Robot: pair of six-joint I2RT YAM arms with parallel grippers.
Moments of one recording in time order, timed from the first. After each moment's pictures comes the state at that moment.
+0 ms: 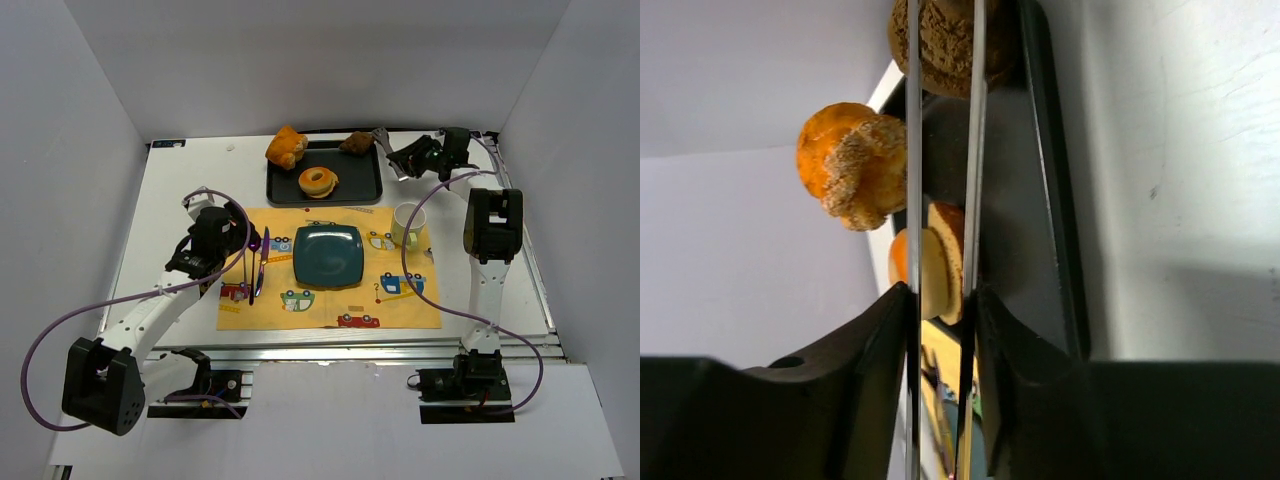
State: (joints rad) left arm -0.34 1.11 0.70 -0.16 -0.31 -0.72; right arm 0.01 2.38 1.81 0.08 -0.72 1.01
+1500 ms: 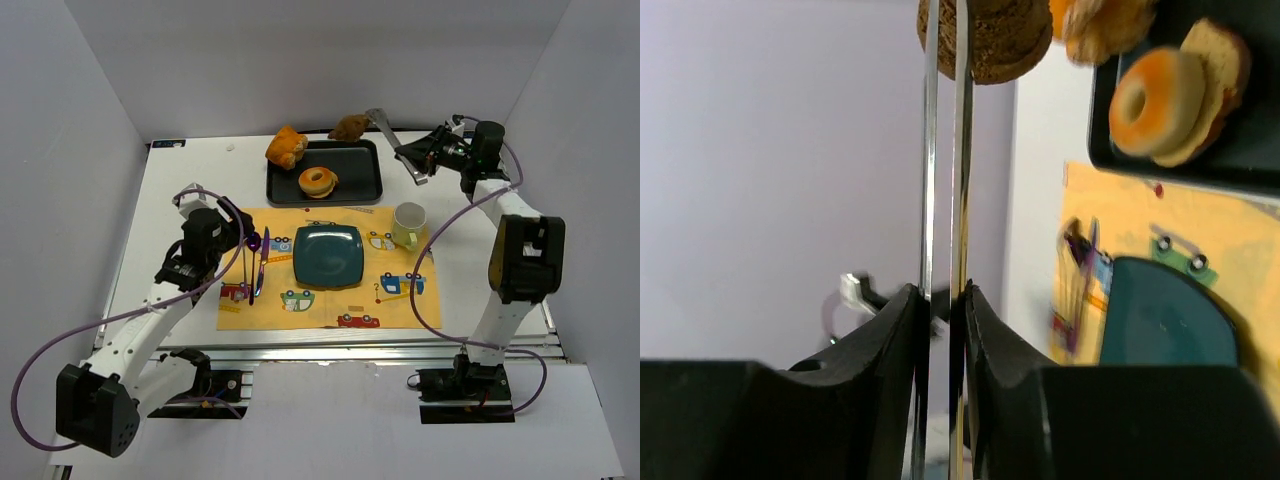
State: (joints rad) left arm -0.34 1.00 0.70 -0.14 -0.30 -0.72; right arm -0.02 1.91 1.39 0.37 -1.02 1.30
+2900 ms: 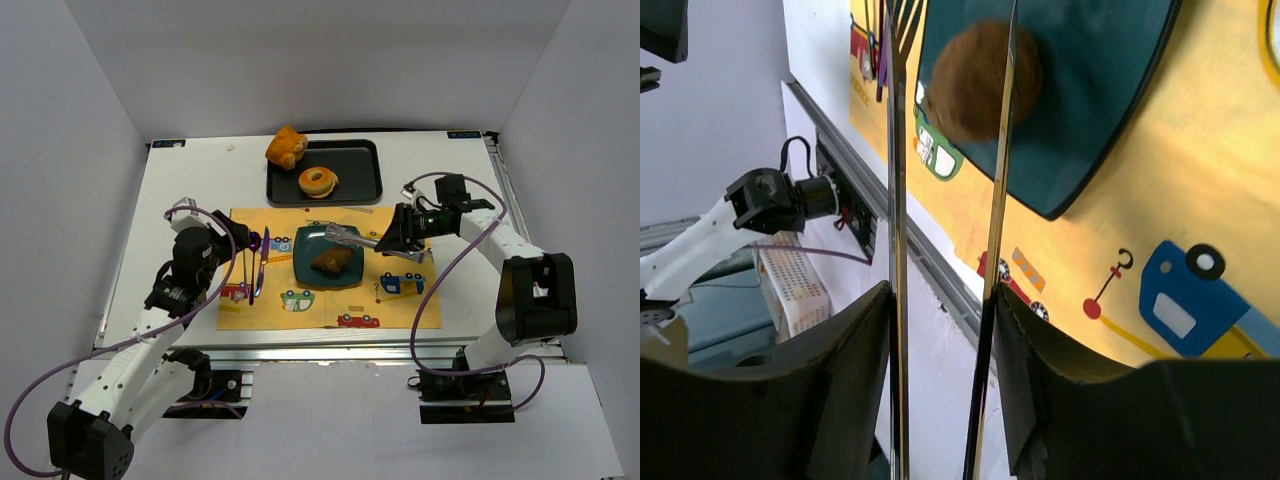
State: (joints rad) left arm -0.34 0.80 0.60 -0.16 -0.28 -0.70; right arm 0.17 1.57 1.05 -0.59 -0.95 0.23
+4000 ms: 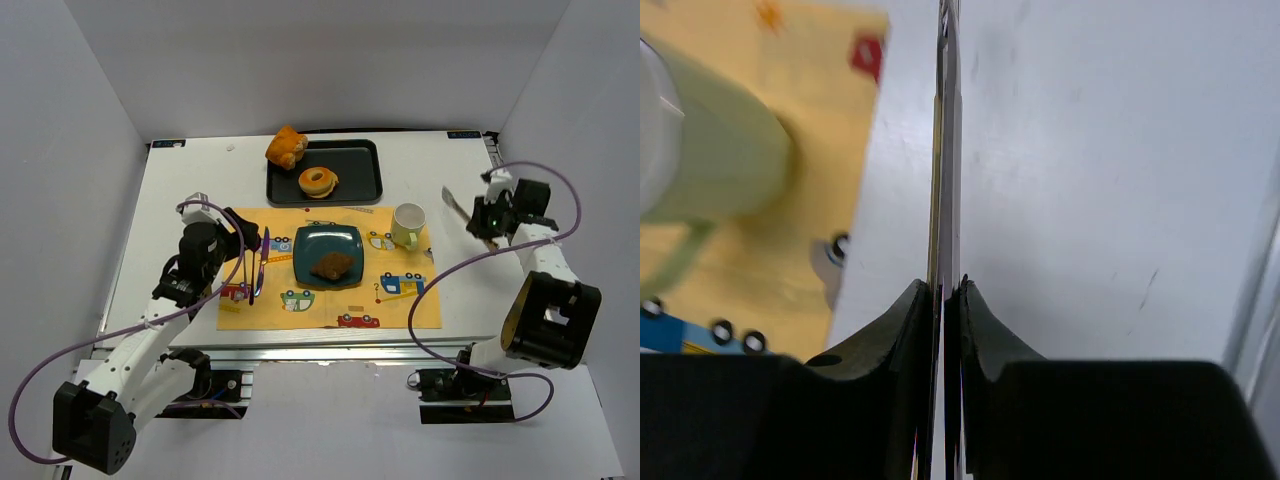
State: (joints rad) left arm -0.34 0.88 0.59 -0.06 -0.19 -0.66; right arm -0.25 1.42 1.04 -0.38 -0.46 -0.32
